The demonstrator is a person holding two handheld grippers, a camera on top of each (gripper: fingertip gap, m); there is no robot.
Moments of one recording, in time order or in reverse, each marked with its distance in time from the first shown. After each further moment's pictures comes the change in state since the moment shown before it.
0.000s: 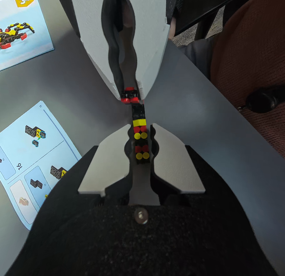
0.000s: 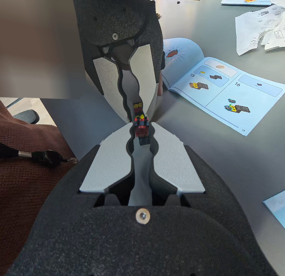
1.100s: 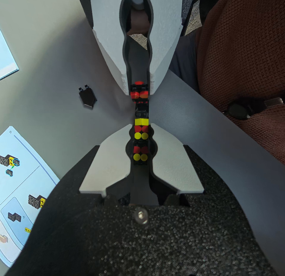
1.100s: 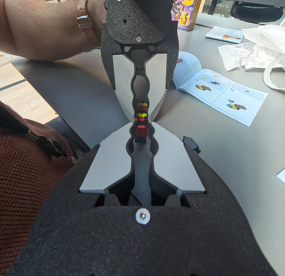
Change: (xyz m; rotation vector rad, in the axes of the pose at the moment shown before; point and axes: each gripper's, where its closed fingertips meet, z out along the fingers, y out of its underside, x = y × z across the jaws) left arm 0.027 -0.005 0.015 0.006 0.086 0.105; right arm -0.034 0.021 -0.009 0.143 0.150 -0.141
